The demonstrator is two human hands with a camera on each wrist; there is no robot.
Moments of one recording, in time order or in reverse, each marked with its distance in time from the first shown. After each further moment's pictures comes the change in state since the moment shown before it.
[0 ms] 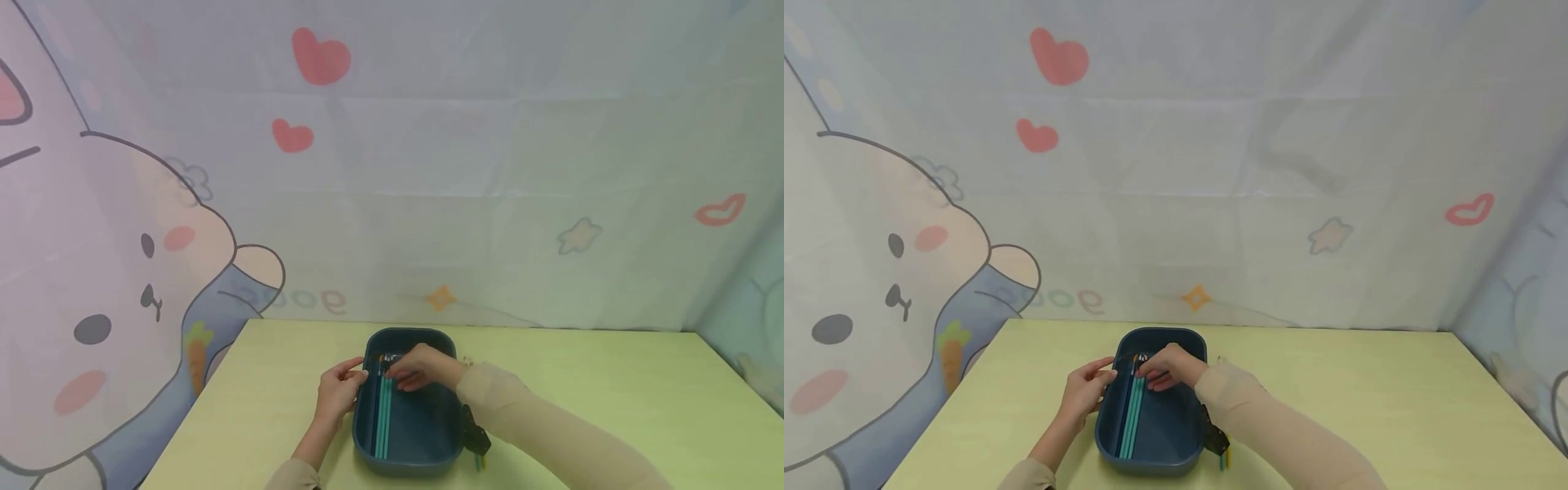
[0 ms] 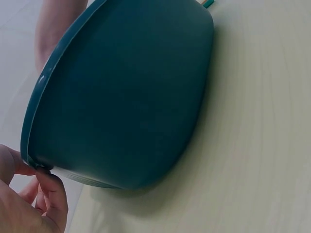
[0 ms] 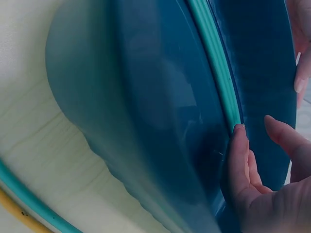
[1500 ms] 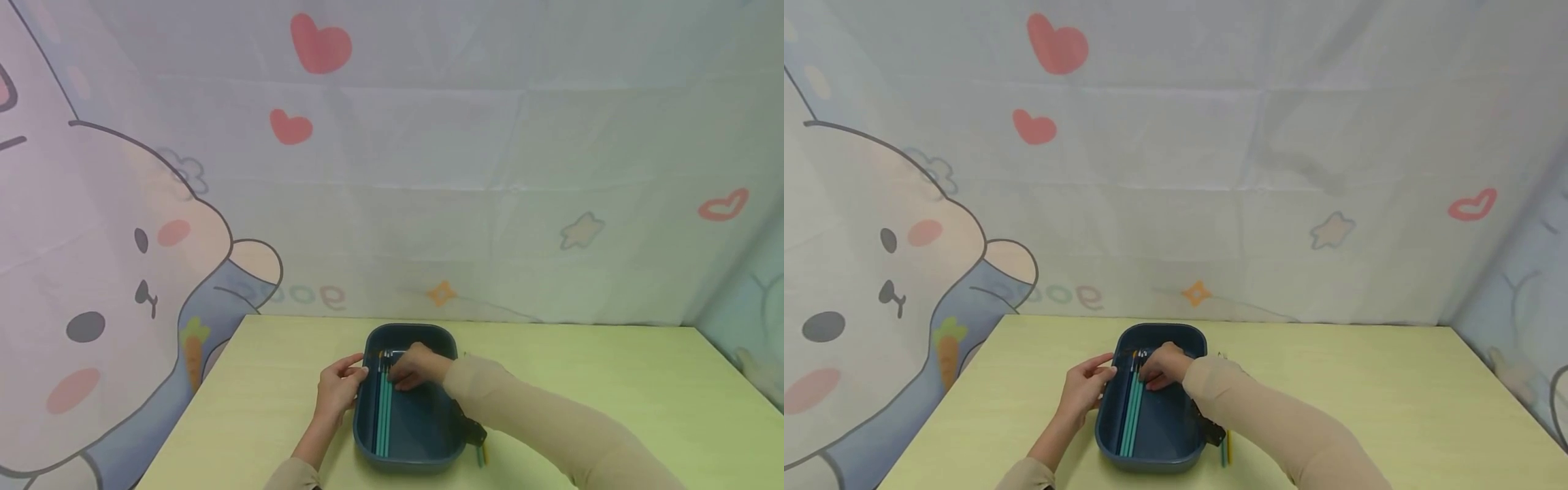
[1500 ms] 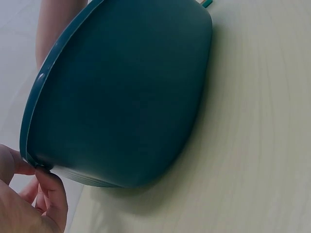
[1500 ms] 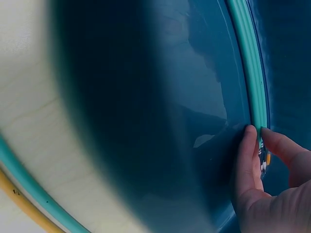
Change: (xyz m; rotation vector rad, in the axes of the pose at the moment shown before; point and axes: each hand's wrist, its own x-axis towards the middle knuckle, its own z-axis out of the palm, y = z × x) left_hand -0.003 0.001 0.000 -0.023 -0.015 0.001; right_hand -0.003 -0.004 0.011 -0.058 0.099 0.038
